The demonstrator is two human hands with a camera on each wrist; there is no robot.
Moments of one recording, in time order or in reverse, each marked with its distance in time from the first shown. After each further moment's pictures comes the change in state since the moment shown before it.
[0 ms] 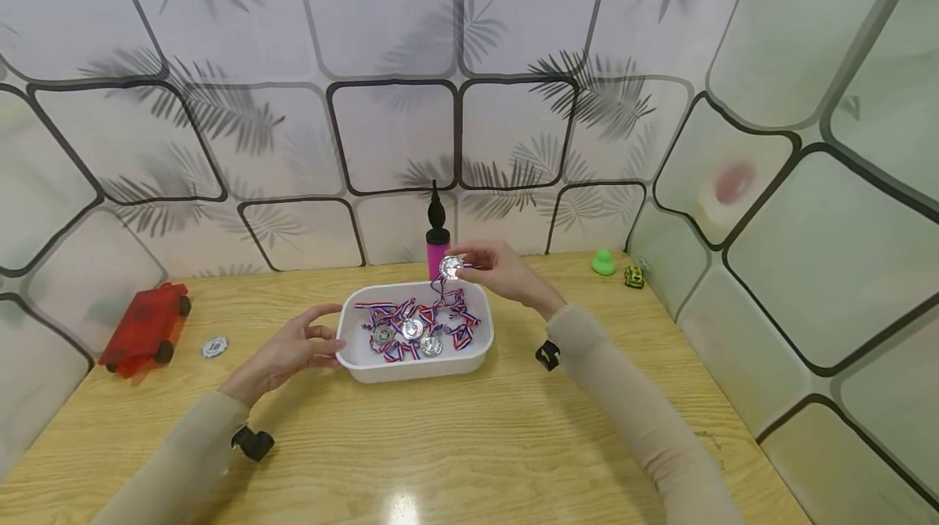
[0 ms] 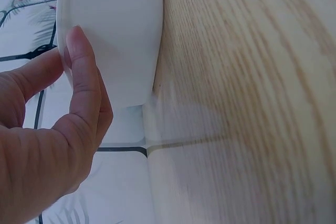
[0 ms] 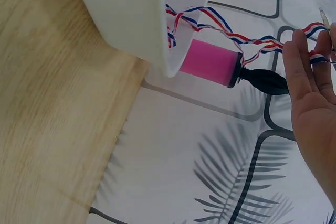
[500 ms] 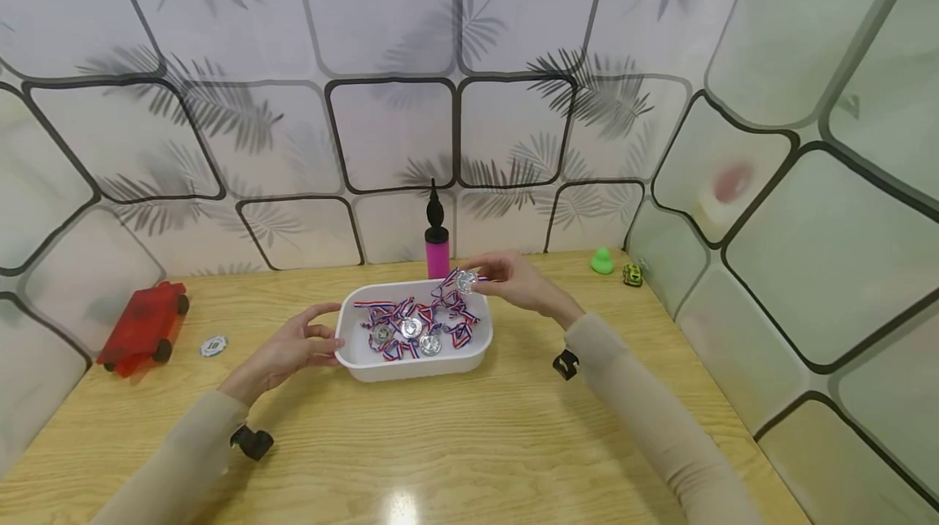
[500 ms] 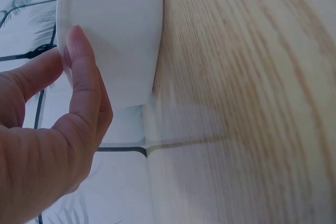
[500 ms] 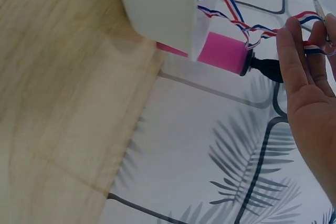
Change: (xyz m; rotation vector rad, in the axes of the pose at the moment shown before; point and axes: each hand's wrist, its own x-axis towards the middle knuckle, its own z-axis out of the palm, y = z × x) left_hand 0.000 -0.002 0.000 -0.002 -0.002 0.003; right_hand -0.024 0.011 -0.008 -0.061 -0.037 0.058
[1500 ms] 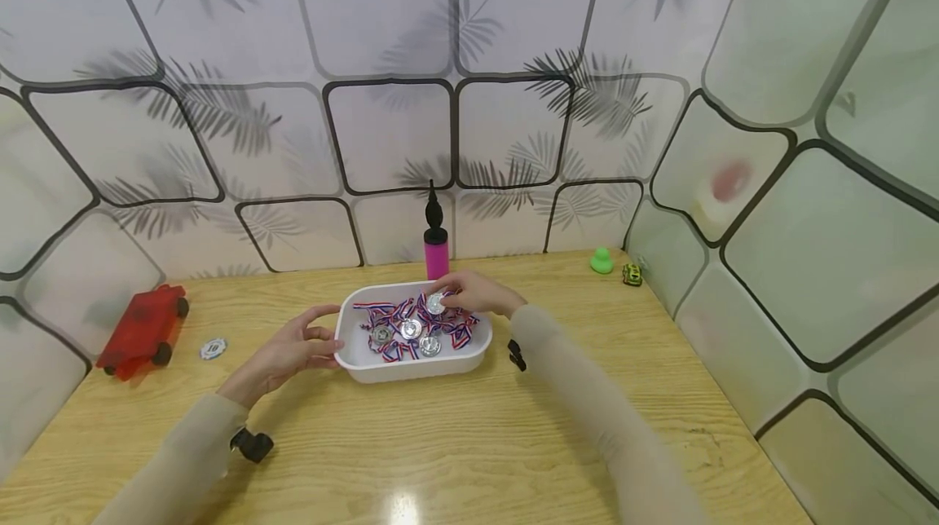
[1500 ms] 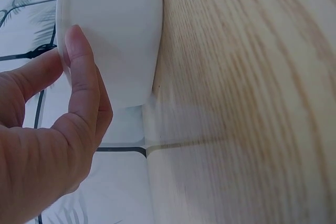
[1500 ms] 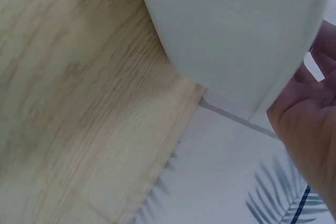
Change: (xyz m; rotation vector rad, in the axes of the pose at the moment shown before) left_hand -0.001 0.002 0.001 0.002 0.004 -0.011; right_hand 0.059 0.031 0.044 -0.201 -0.229 0.143
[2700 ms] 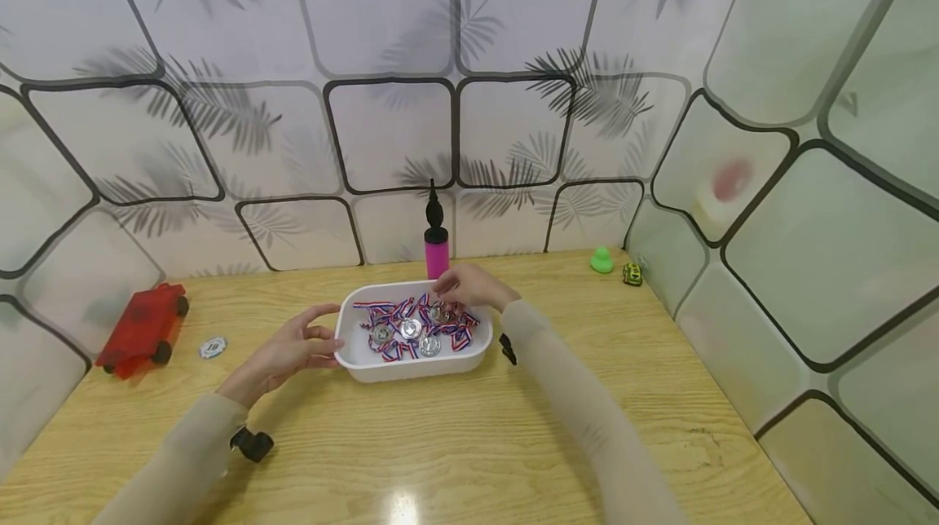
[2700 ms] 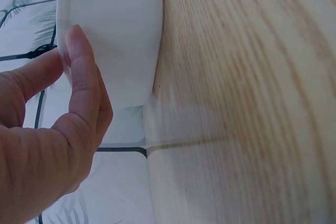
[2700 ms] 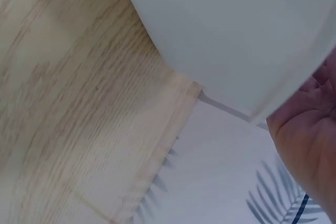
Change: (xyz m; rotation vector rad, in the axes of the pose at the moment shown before) left_hand 0.001 -0.001 -0.001 -0.008 -0.003 0.001; right_hand 0.014 -0.001 0.000 -0.030 0.034 0.034
